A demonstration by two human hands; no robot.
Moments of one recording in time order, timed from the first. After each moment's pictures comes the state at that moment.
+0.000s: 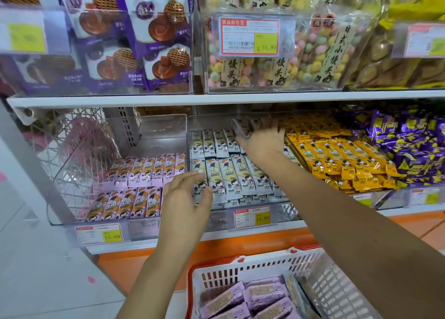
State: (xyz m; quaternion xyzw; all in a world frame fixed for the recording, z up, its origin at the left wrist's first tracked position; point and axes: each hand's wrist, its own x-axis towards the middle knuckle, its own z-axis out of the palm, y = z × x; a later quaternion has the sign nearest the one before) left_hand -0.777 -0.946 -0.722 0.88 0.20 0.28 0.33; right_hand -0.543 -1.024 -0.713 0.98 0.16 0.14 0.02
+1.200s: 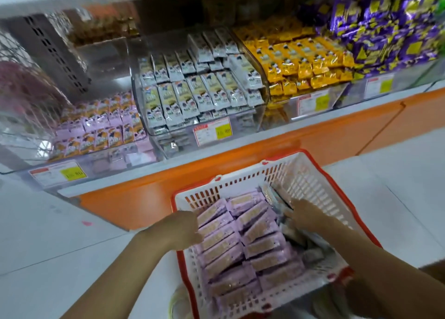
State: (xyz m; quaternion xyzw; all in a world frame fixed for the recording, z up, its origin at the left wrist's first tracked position) left_hand -0.841 -0.982 -0.842 0.93 -0.02 -0.36 0.10; right_hand -0.729 -1.281 -0.945 0.93 0.12 -0.34 -0.07
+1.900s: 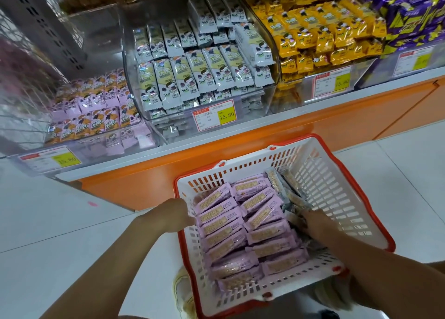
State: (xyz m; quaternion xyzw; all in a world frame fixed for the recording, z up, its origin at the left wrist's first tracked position) left_hand -0.835 -0.958 -0.879 0.89 0.11 -0.40 0.20; right_hand -0.748 -1.321 -1.041 0.94 0.12 -0.32 0.04
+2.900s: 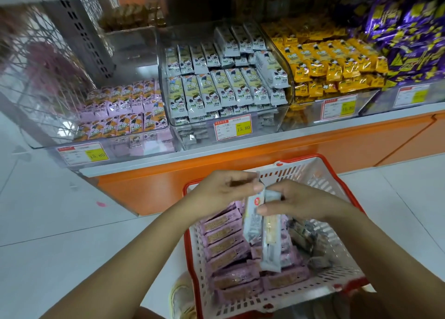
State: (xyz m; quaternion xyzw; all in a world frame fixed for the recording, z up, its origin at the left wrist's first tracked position) left_hand -0.820 -1.022 -0.785 0.76 0.03 -0.17 0.62; right_hand -0.747 -1.212 -0.797 0.73 0.28 -0.47 -0.41
